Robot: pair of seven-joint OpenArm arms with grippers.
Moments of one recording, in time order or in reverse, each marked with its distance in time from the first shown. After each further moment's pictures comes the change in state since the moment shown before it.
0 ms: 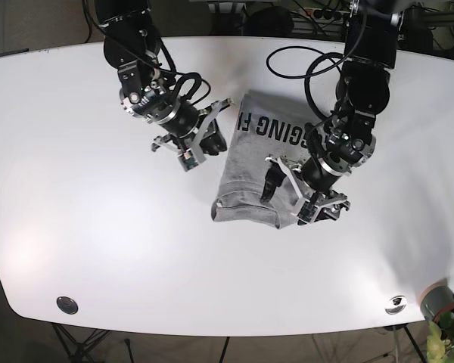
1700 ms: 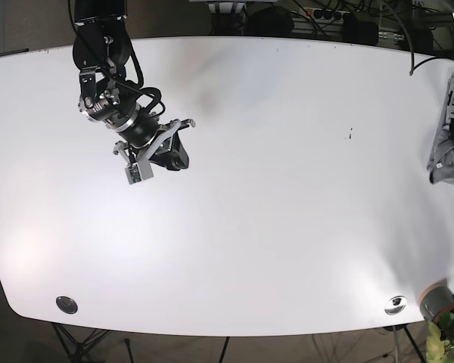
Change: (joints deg) left arm 4.7 -36.0 -17.5 -55.5 -1.0 -12.2 -20.3; right arm -0.4 3.4 12.6 2.5 13.9 0.1 -2.1
